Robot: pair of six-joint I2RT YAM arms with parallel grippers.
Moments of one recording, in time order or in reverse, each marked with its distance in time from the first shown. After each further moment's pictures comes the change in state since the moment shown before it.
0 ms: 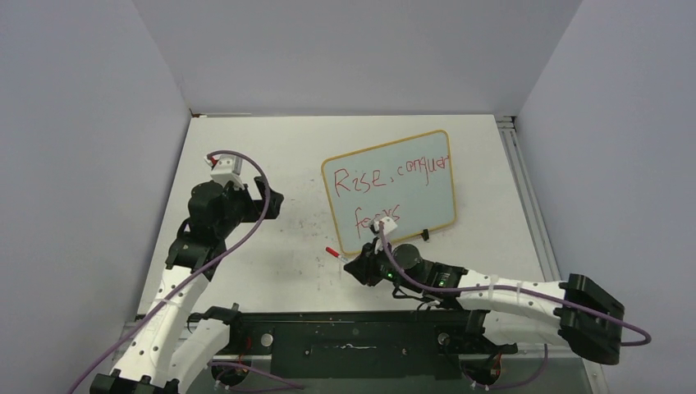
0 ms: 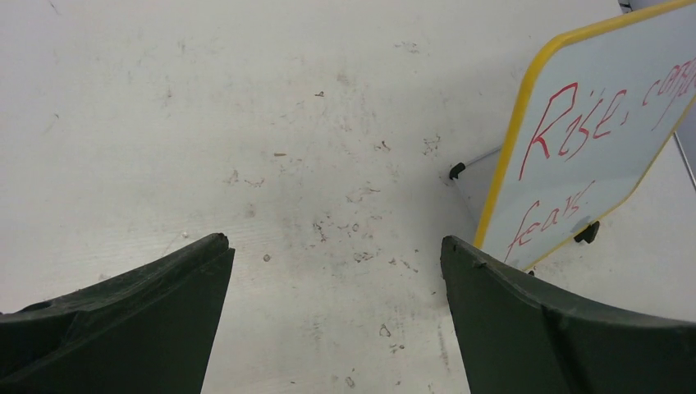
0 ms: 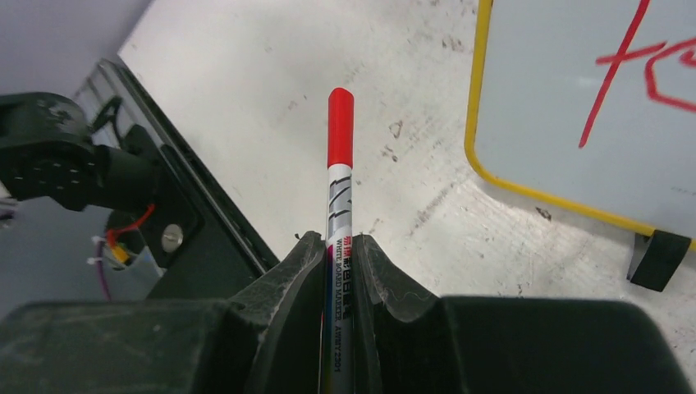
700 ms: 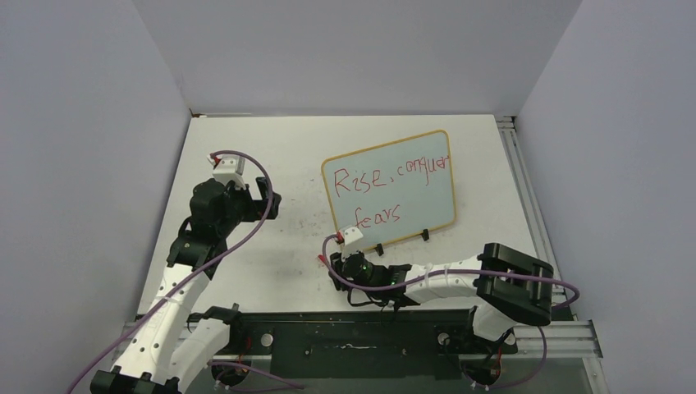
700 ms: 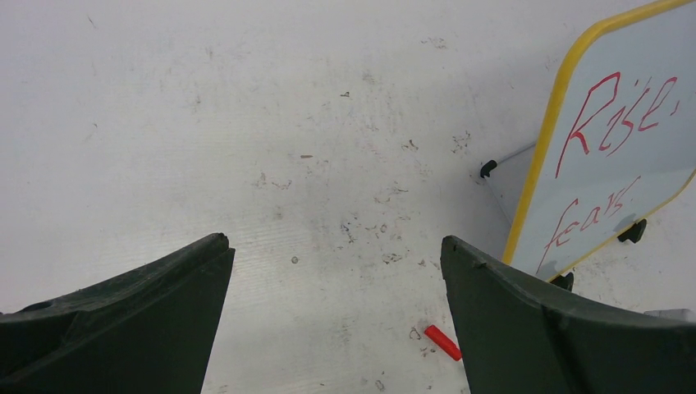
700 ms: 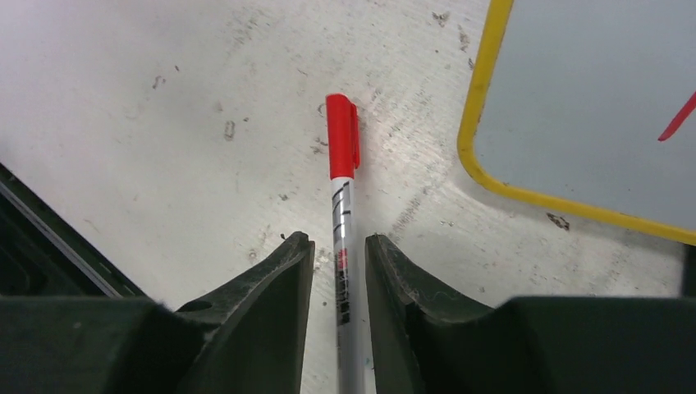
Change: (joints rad) left arm 0.006 0.019 -0.007 -0.008 -0.045 0.082; right arm 0.158 0.525 0.196 0.034 0.303 0.018
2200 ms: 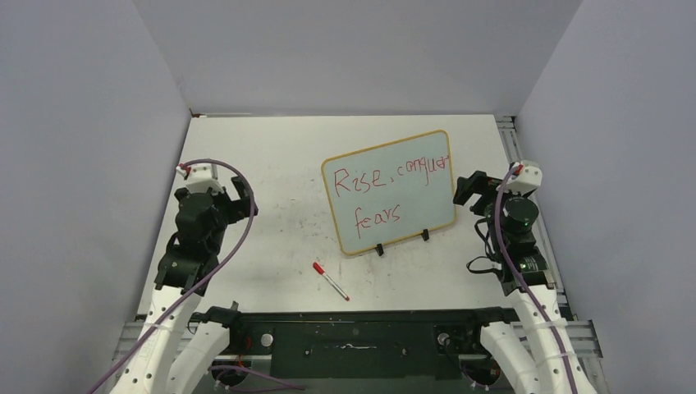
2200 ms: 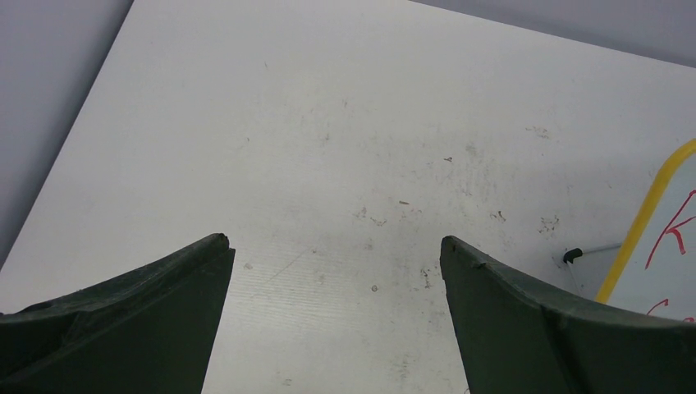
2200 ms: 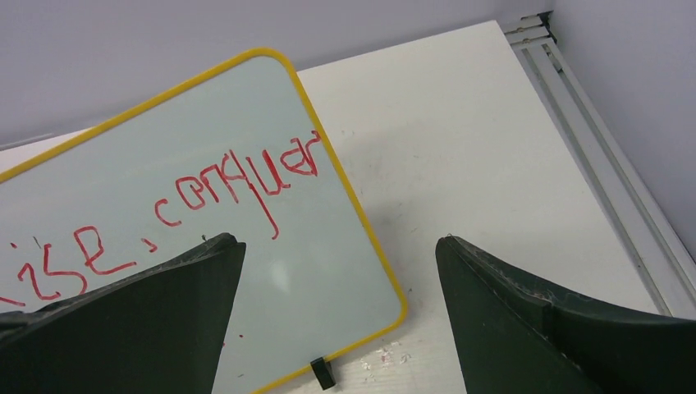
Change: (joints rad) left arm 0.000 -0.141 0.013 -0.066 -0.337 -0.007; right arm -1.136 -0.863 0.033 -0.447 -0.232 -0.309
